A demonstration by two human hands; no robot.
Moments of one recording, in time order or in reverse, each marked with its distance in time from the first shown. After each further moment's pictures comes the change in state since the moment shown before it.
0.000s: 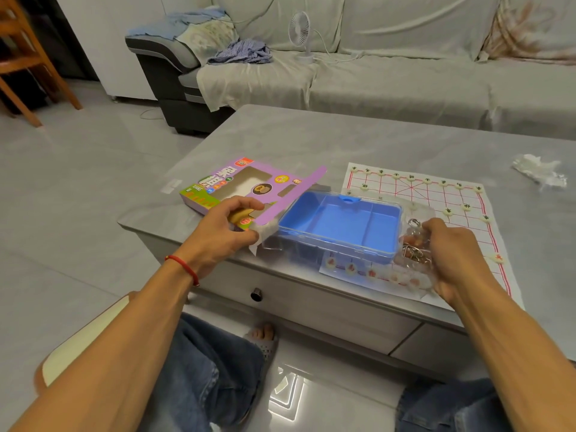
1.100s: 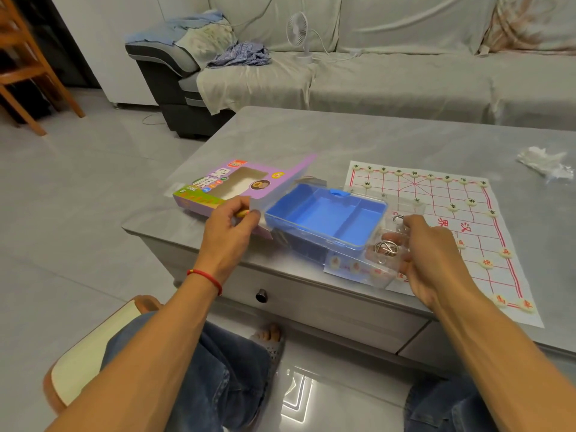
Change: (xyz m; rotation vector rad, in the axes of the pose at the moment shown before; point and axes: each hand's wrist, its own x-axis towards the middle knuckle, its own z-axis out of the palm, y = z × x) left_hand -0.006 0.008 0.025 0.011 0.275 0.138; right_hand -0.015 0.009 0.028 0.093 -0.083 0.005
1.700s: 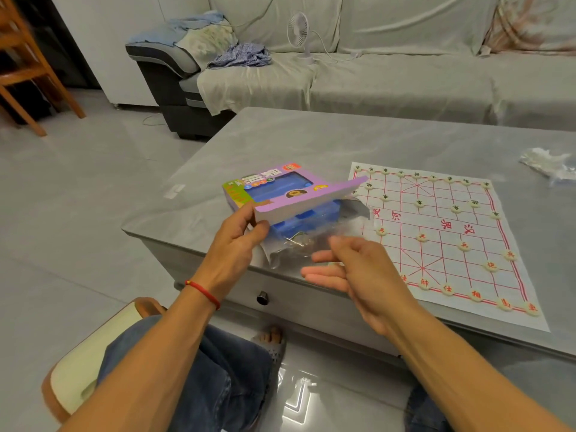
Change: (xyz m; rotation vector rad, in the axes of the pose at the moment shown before) left_hand -0.008 -0.005 -0.004 -0.185 -0.238 -0.004; right_hand -0.030 0.036 0.049 -0.016 -0.423 0.029
